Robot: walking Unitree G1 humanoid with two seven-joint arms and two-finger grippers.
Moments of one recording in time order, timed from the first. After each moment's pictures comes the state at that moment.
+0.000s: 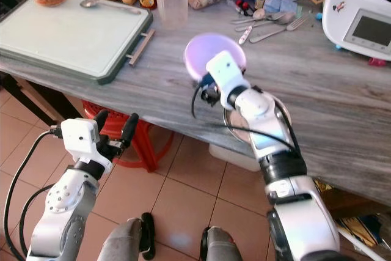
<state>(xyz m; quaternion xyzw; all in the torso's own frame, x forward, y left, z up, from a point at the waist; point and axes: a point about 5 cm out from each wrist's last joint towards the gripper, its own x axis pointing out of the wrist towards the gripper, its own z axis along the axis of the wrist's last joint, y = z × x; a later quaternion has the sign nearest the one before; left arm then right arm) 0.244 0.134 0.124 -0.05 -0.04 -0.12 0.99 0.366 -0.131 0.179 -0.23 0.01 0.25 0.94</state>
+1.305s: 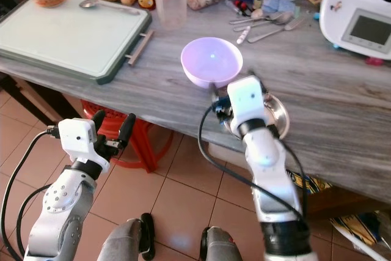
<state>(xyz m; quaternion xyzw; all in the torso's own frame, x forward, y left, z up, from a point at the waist) 0.245 0.139 0.123 -0.05 -0.04 -0.11 0.99 0.290 -0.140 0.174 -0.14 -0.08 0.09 0.98</state>
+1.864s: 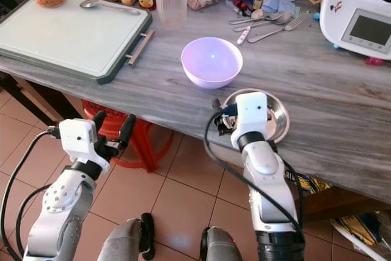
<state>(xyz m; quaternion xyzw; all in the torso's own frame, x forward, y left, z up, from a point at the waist) 0.244 0.140 0.122 -0.04 -0.03 -0.11 0.99 0.284 -0.145 0.146 -0.03 0.03 0.06 1.00</state>
